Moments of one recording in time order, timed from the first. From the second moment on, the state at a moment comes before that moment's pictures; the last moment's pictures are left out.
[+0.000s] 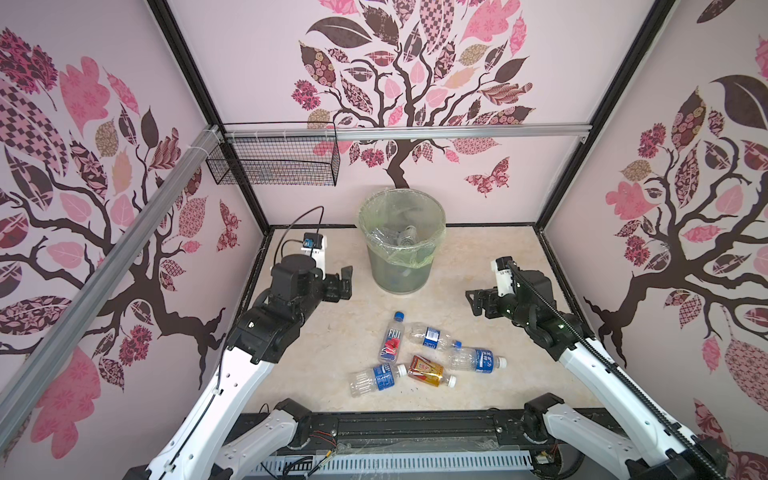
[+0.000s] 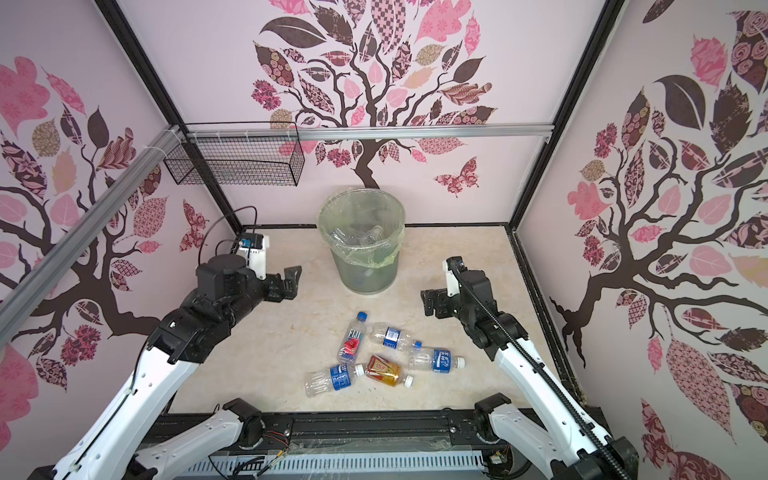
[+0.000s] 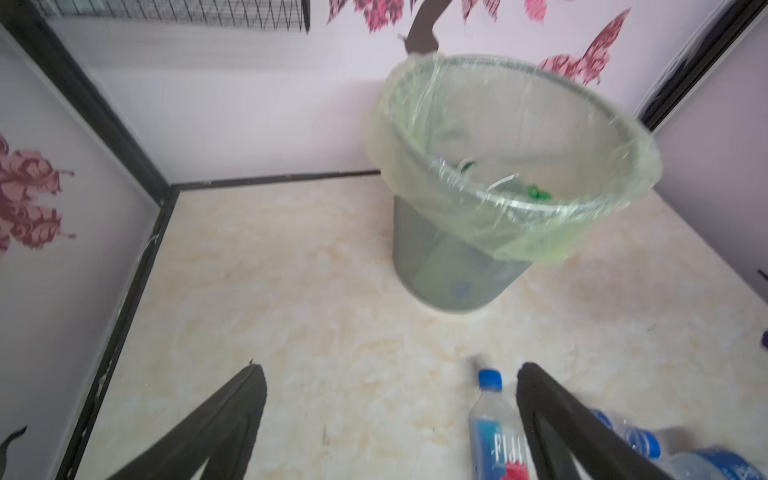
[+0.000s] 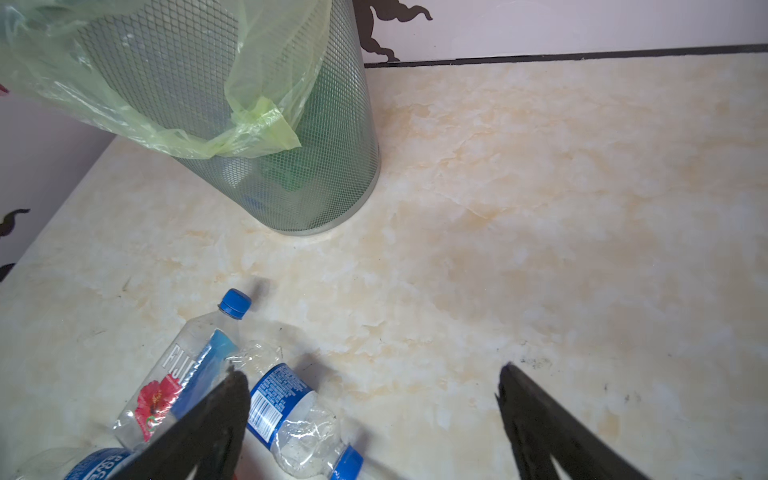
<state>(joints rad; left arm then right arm) -0.47 0.89 1.12 -0.72 -0.25 -0.18 0.34 0.95 0.83 -0.48 -0.05 0.19</state>
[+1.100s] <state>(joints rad) -0.47 0.62 0.86 -0.77 -0.24 -0.27 0.76 1.31 0.92 -1.11 0.06 -0.36</state>
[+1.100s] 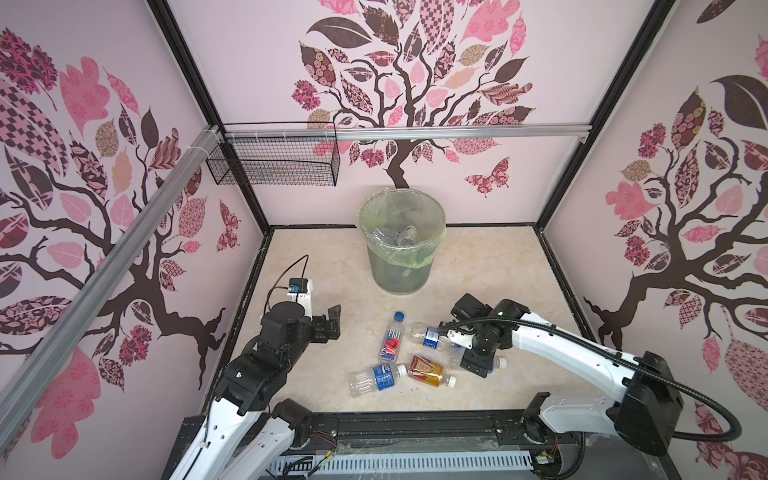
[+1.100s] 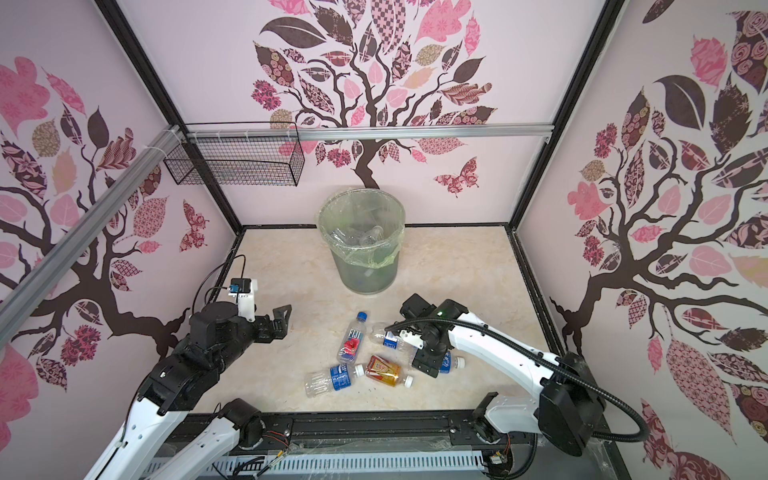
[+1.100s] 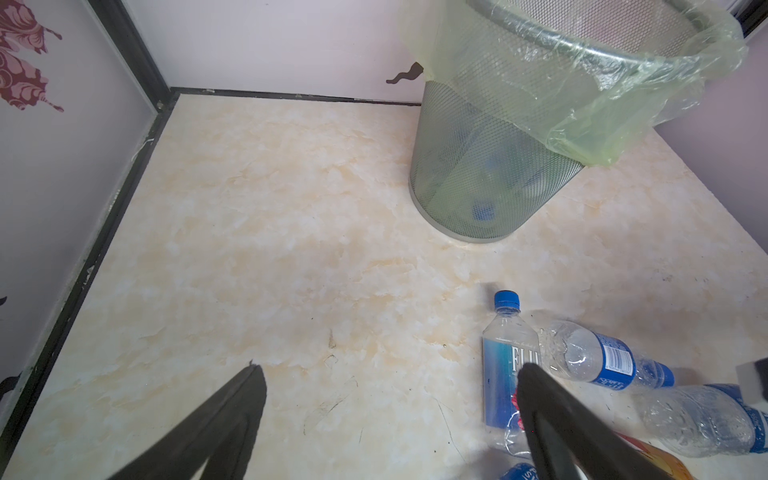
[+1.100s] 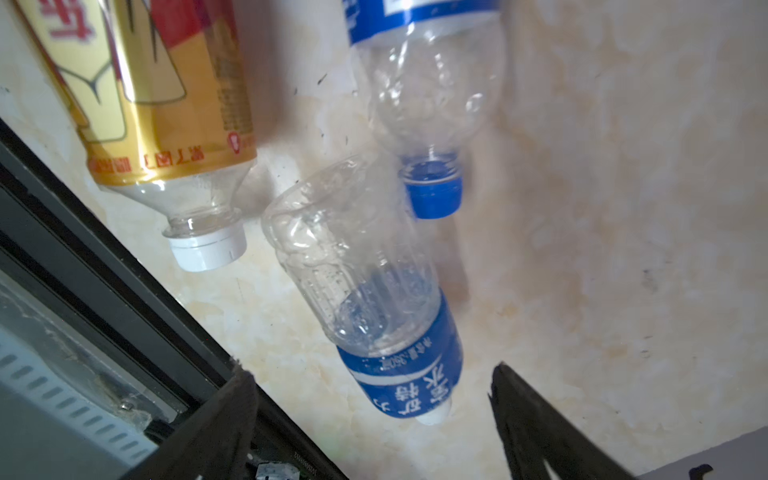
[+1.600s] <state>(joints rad) -0.47 0.64 0.86 -0.75 -0.23 -0.27 0.78 1.38 0.85 -0.97 0.09 -0.38</state>
